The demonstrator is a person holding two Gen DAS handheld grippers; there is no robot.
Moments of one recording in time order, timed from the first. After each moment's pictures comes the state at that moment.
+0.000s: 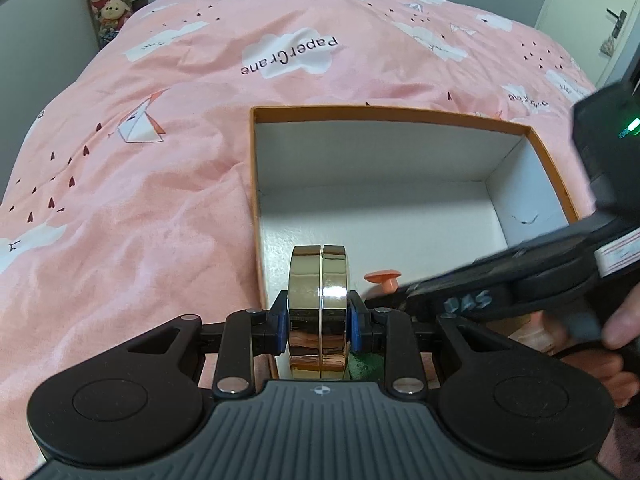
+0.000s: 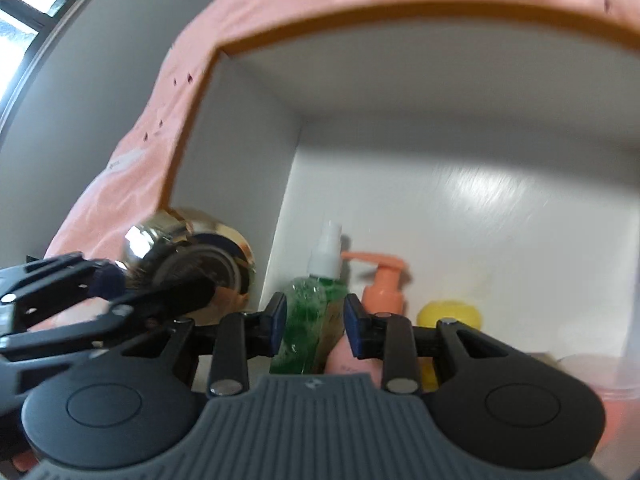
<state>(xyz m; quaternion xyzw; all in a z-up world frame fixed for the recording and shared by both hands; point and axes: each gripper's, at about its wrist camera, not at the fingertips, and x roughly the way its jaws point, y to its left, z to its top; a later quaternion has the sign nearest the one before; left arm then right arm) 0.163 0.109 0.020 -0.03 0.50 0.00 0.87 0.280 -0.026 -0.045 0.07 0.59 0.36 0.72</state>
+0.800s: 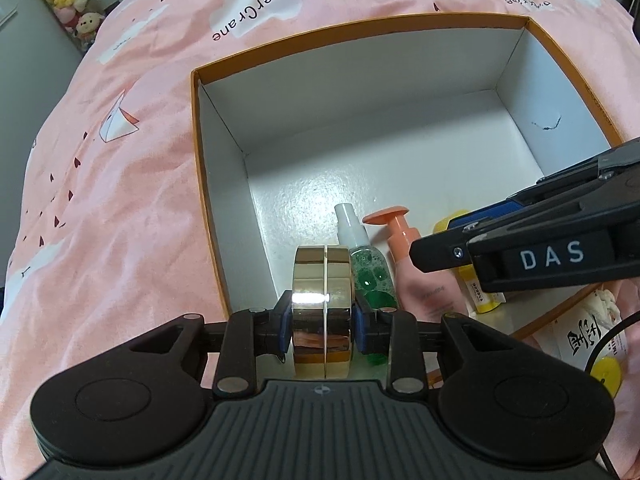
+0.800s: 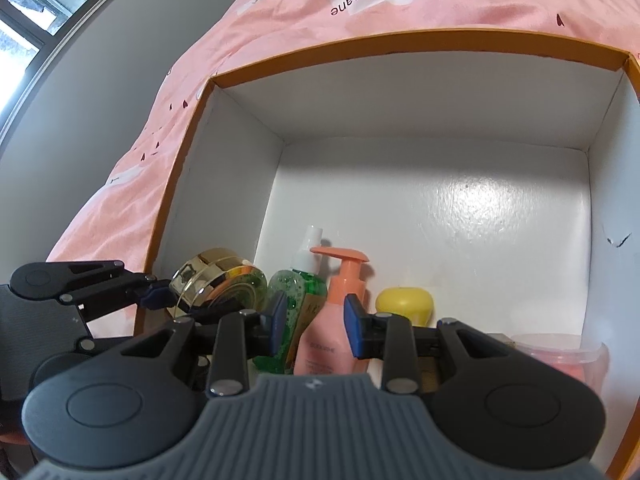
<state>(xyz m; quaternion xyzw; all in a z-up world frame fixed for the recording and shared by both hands) 0.175 0.066 -0.013 0.09 0.56 0.02 0.82 0.266 -0.060 -0.038 0.08 0.57 0.34 0.75</state>
